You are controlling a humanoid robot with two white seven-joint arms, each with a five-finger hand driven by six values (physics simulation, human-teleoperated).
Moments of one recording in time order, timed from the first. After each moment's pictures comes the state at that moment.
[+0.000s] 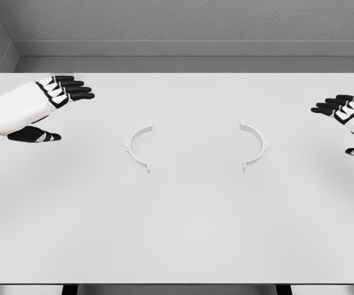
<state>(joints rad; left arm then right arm) -0.39 1.03 -0.48 -1.66 -0.32 -0.61 -0.06 0.01 -0.88 -0.10 -1.65 0.47 -0.61 0.29</state>
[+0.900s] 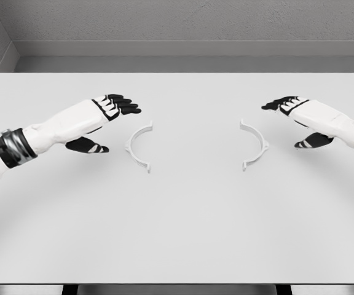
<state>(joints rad) -0.46 0.72 -0.55 -1.49 -0.37 -0.61 -0.18 -0.38 -0.60 0.12 -1.36 0.50 -0.61 0.56</state>
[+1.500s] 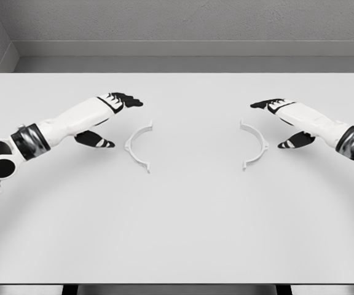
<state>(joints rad) -0.52 0.60 -0.56 -1.29 -0.37 -0.61 -0.22 -0.40 -0.49 0.11 -1.23 0.52 -0.61 0.56</state>
